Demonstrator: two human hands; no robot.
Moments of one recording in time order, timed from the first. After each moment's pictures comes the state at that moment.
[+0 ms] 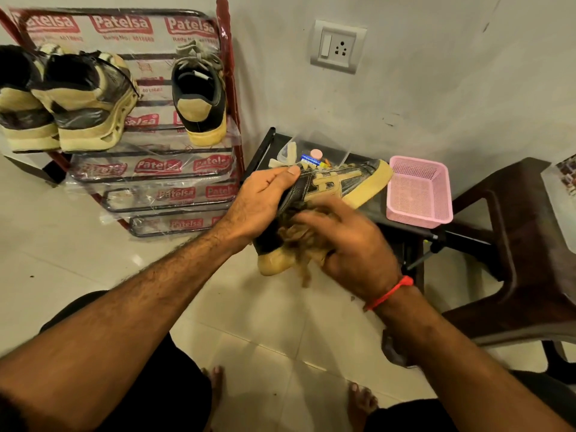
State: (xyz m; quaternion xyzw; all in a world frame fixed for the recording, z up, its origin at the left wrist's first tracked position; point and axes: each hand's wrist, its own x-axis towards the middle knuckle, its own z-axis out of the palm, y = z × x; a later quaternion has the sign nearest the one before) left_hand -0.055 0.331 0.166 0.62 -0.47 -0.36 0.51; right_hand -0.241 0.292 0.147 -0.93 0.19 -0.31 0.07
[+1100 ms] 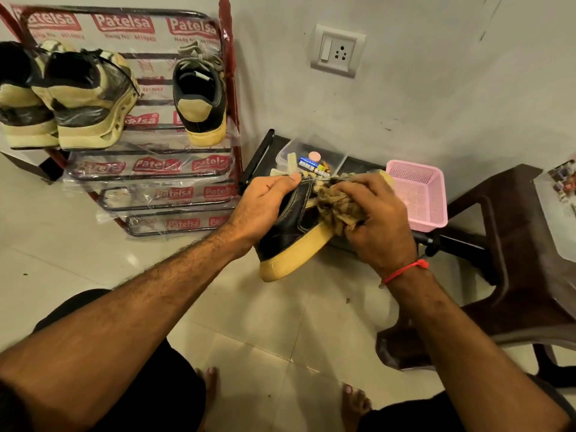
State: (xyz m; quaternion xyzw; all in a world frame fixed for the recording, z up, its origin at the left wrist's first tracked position) left_hand -0.062 0.332 0.159 0.62 -0.42 -0.41 0.52; right_hand -0.252 0.254 0.154 -0.88 0.28 -0.37 0.11
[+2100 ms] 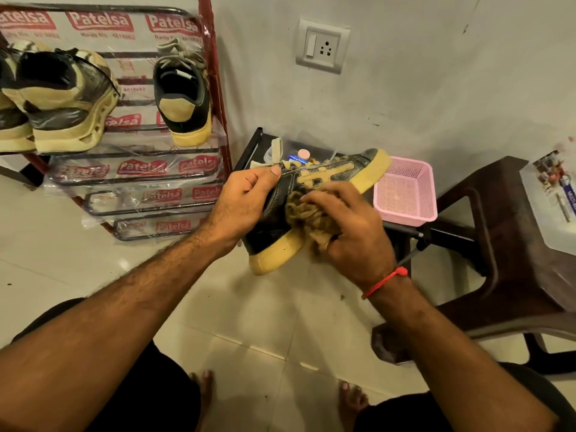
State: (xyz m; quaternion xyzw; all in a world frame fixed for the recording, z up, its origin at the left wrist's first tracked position) left_hand -0.059 0.333 0.165 0.62 -0.44 -0.35 0.53; right_hand -0.246 0.280 0.147 -0.89 0.25 -0.36 0.10
